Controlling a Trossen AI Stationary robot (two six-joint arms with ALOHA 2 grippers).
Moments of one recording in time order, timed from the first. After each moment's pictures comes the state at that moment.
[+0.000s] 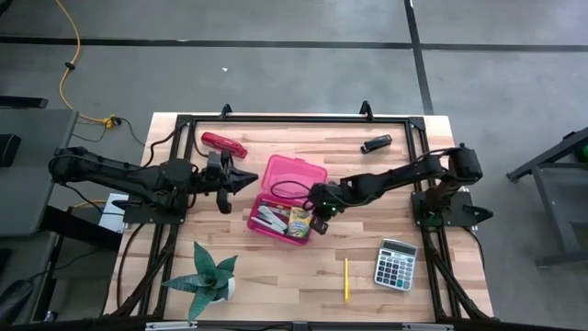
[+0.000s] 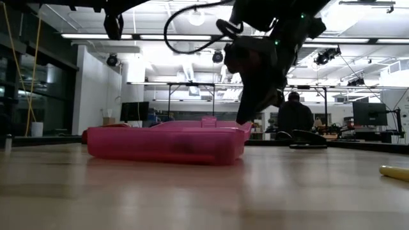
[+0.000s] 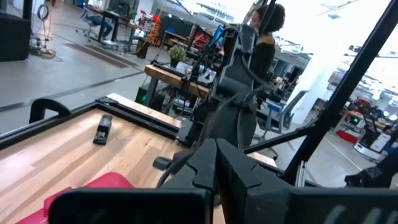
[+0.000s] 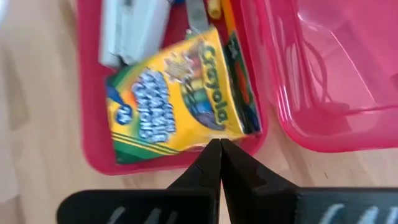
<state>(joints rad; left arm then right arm) 0.00 0.82 0.46 0.39 -0.25 -0.36 0.09 1.72 1.05 -0.33 -0.01 0.56</state>
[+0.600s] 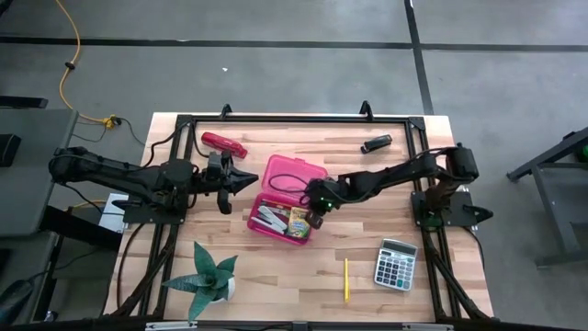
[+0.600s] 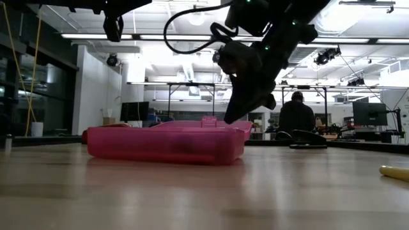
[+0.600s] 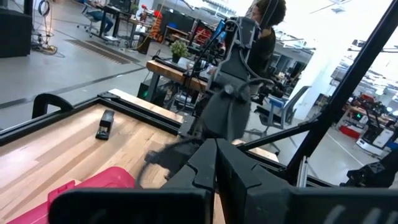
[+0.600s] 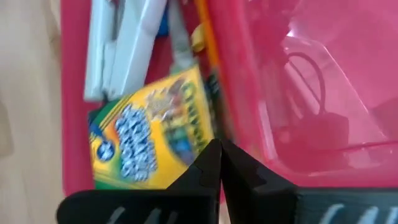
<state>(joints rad) 0.00 0.82 0.47 0.37 -0.25 -0.36 0.05 1.75 1.05 -0.25 0.03 0.54</state>
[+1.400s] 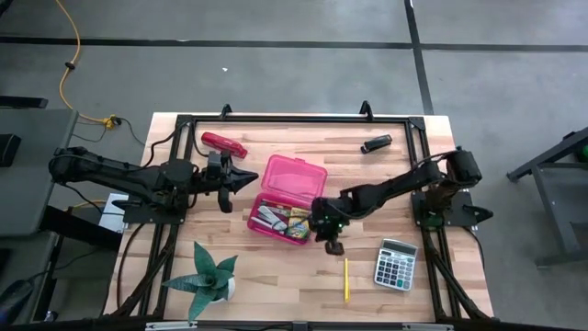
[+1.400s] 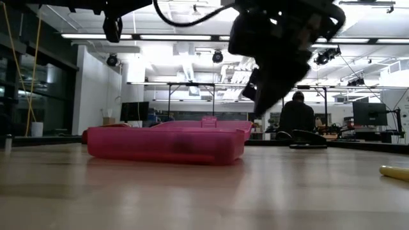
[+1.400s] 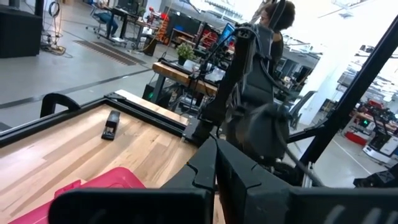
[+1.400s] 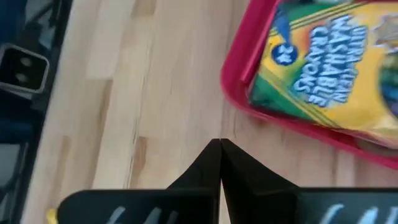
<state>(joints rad) 0.00 0.82 0.47 0.37 -0.28 -0.37 0.17 1.74 1.04 -0.27 -0.30 0.20</state>
